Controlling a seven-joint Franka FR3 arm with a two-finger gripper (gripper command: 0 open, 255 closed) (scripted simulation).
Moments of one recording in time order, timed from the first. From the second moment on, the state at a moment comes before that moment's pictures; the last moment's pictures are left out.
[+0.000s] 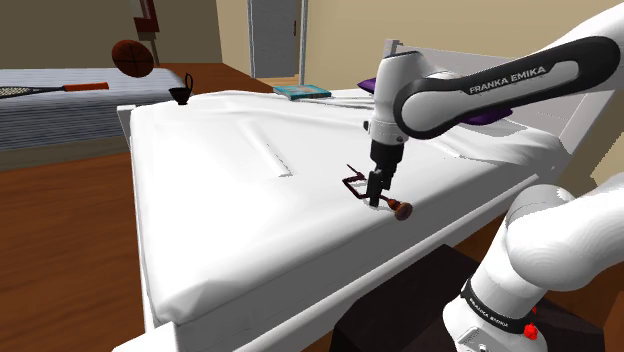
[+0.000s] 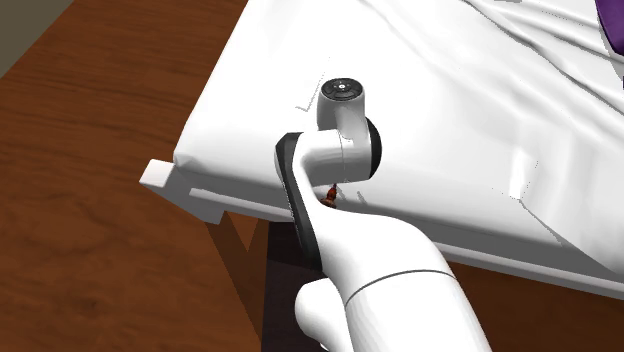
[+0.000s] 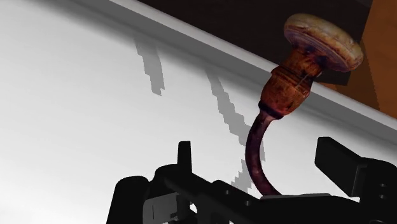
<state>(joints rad) 0.08 -0.66 0.03 -2.73 -0.01 1.99 -0.08</state>
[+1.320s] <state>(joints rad) 0.08 -0.70 0.03 -2.65 -0.01 1.88 -0.08</state>
